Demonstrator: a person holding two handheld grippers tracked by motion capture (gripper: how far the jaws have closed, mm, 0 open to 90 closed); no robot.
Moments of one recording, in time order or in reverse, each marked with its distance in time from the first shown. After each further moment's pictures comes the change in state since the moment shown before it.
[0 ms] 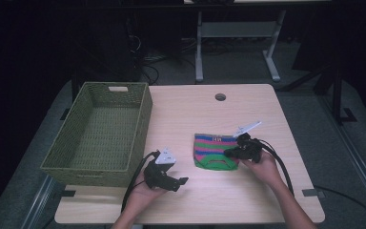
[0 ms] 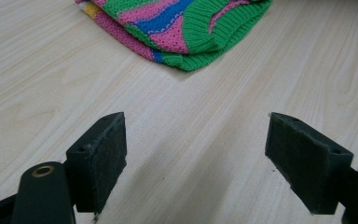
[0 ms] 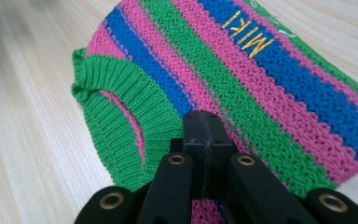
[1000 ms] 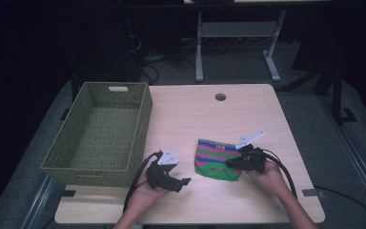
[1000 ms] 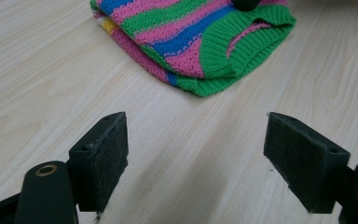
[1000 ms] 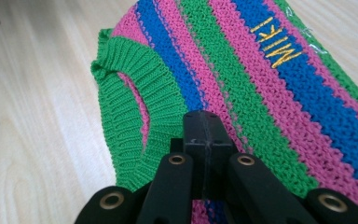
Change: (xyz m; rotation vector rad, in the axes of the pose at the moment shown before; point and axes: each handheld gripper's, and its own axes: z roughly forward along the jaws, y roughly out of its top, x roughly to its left) left arm -0.006 0.005 0.002 -0.009 -0.016 0.019; right arm 0.021 -0.024 -0.010 -0.004 0.054 -0.086
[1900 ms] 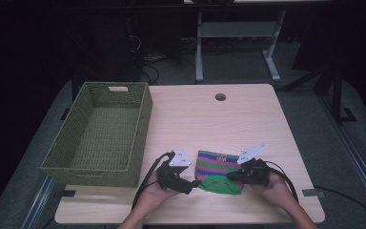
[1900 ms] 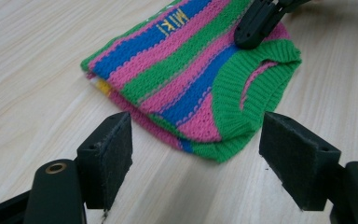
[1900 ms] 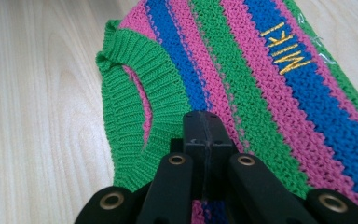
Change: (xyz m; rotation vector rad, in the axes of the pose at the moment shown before) left arm -0.019 0.021 0.014 -0.004 -0.074 0.080; right arm 0.033 -0.020 -0.010 0.023 0.025 -0.113
